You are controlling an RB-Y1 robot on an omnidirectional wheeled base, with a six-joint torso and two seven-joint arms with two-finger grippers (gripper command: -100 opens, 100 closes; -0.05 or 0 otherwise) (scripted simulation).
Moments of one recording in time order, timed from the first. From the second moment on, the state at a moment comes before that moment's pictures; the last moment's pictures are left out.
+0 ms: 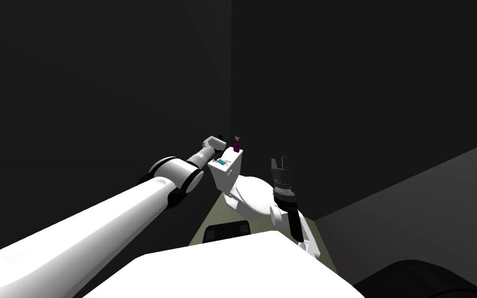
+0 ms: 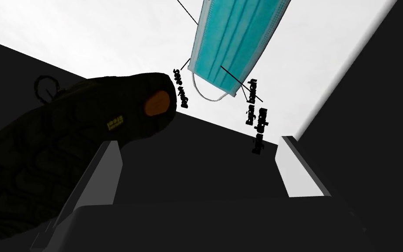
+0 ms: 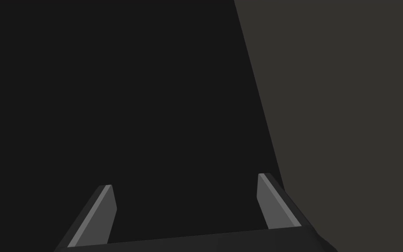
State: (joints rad) left arm -1.33 0.10 -0.13 -0.52 0.08 1.25 -0.06; right arm 0.48 -0.01 -0.07 -2.22 0.10 -0.63 -0.14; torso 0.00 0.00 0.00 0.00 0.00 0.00
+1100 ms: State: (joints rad) left arm -1.36 0.07 -0.13 -0.44 0.11 1.40 -0.09; right arm 0.48 -0.01 -0.07 -2.22 0.10 -0.63 -0.14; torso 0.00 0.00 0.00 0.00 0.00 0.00
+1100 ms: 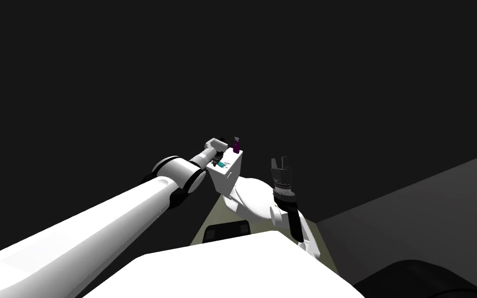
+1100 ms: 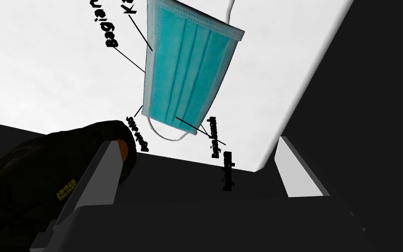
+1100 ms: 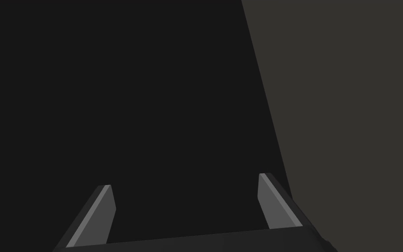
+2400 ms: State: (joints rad) left arm -1.35 0.07 -0.13 -0.42 0.10 1.37 -0.09; right arm 0.48 -0.01 -0.07 -2.22 0.10 -0.63 -0.14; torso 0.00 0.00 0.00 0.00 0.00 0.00
